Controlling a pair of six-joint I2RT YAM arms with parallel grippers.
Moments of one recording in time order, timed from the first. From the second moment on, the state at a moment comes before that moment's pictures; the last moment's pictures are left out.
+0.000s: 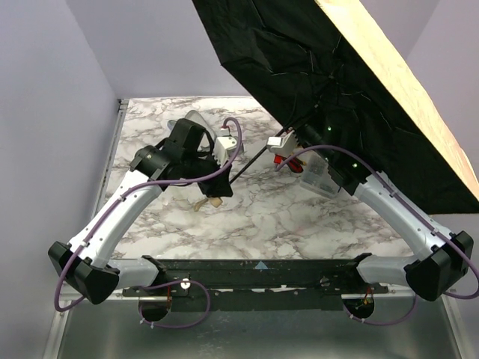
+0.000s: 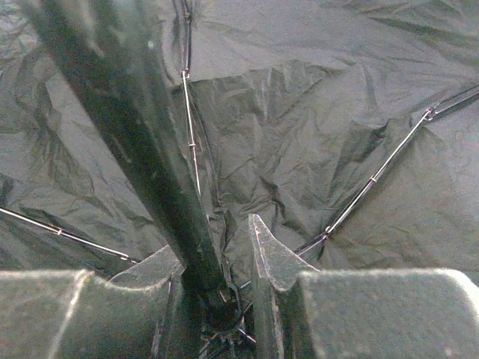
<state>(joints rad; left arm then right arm) -0.58 1.26 1.39 -1.03 0.64 0.19 0.54 1.25 1.18 -0.01 0.03 -1.96</state>
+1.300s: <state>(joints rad) -0.37 1.19 1.29 -0.75 0.76 0.14 0.36 1.56 1.49 0.12 -0.39 -2.00</state>
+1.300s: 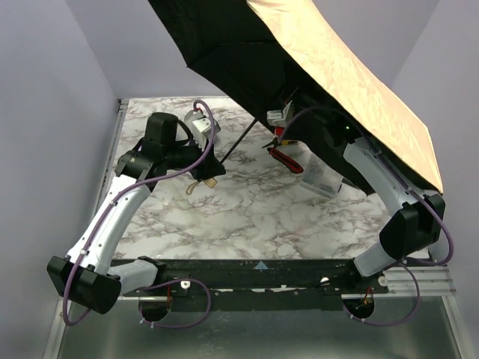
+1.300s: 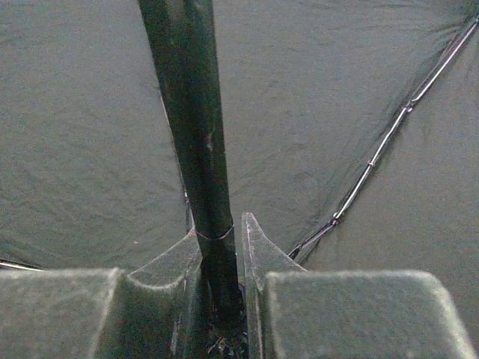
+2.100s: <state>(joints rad) -0.36 1.16 1.22 -0.64 0.72 0.11 0.29 1.64 1.54 0.16 -0.57 -1.98</state>
